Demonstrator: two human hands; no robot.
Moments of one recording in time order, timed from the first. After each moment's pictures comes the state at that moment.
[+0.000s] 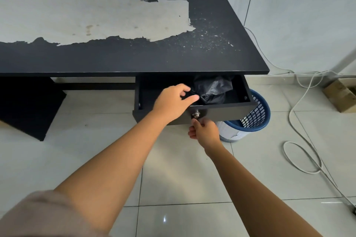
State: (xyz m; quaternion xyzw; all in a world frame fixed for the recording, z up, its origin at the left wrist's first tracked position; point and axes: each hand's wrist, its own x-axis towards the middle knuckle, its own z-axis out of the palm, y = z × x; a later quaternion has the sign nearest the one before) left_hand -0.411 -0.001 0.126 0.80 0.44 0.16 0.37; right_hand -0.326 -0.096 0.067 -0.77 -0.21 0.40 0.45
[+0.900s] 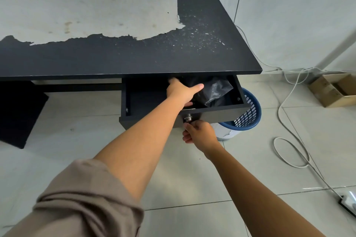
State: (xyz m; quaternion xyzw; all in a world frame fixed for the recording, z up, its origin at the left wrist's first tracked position) left_hand -0.339 0.020 0.125 0.54 0.54 0.18 0.62; right_hand -0.311 -0.096 0.068 -0.76 -0.27 0.43 0.41
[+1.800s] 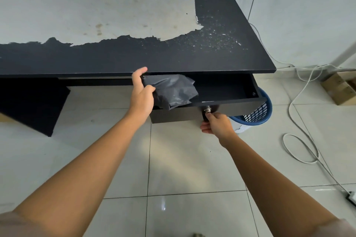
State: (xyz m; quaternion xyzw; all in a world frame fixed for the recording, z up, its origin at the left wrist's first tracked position) left_hand -0.494 0.025 0.147 0.56 0.49 0.39 0.54; right_hand -0.321 -0.092 0.082 -0.75 -0.18 0.44 0.45
